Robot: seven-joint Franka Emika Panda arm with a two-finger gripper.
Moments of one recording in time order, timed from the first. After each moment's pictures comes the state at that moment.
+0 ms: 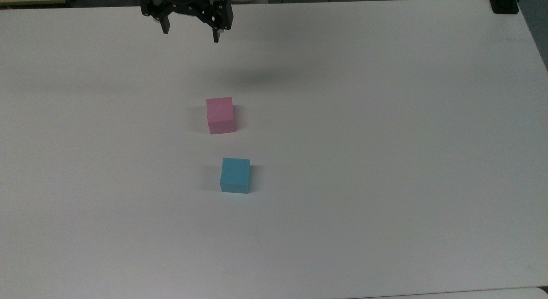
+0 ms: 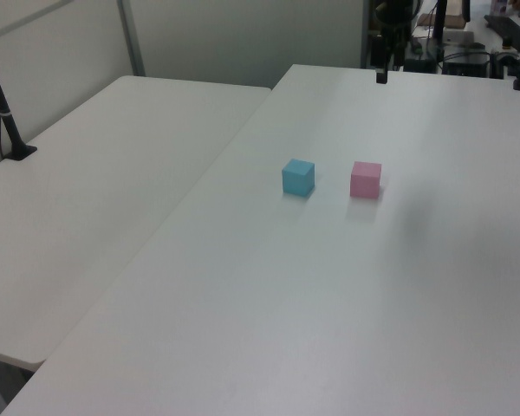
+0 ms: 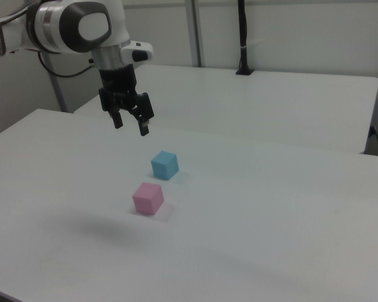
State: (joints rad) arm 0.17 0.09 -0.23 -1.60 -0.04 1.66 0.09
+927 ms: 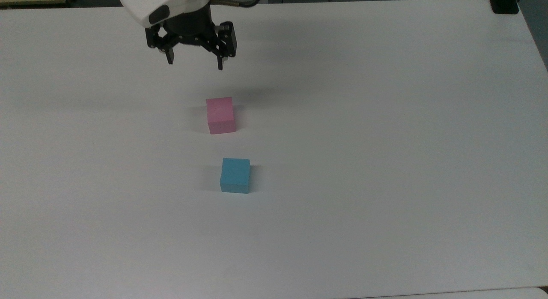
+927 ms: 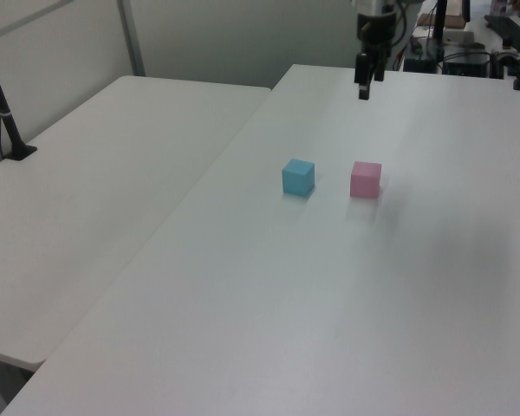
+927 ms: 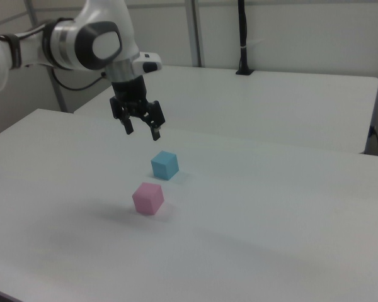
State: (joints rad) arm 0.17 0.17 -0.22 -1.61 -0.02 1.81 0.02
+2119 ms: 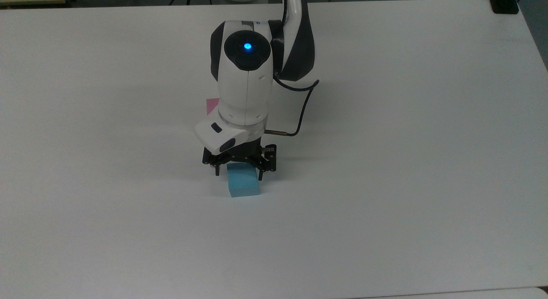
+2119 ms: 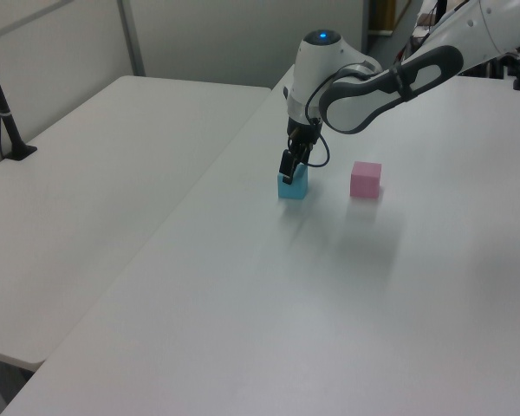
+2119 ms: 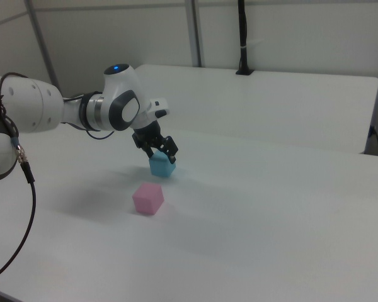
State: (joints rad) arm 0.24 0.62 -0.20 -1.49 0.00 2.33 0.15
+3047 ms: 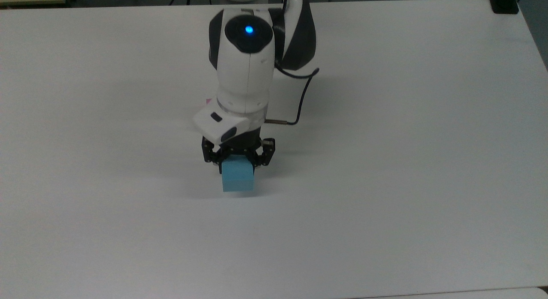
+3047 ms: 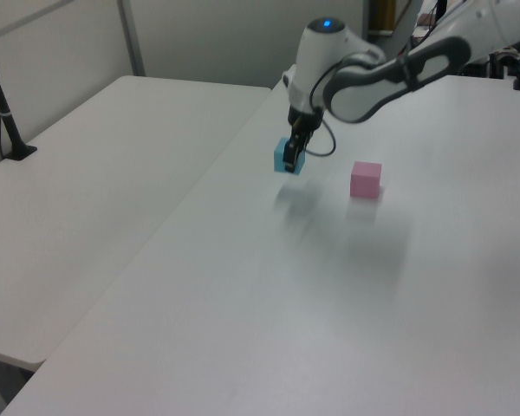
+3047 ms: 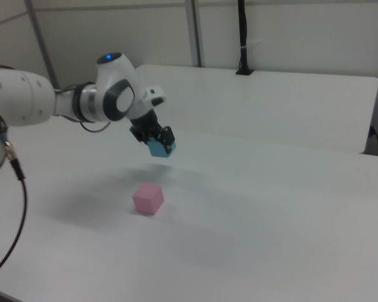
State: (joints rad) arm 0.24 0.54 -0.20 -1.52 -0.04 2.33 0.09
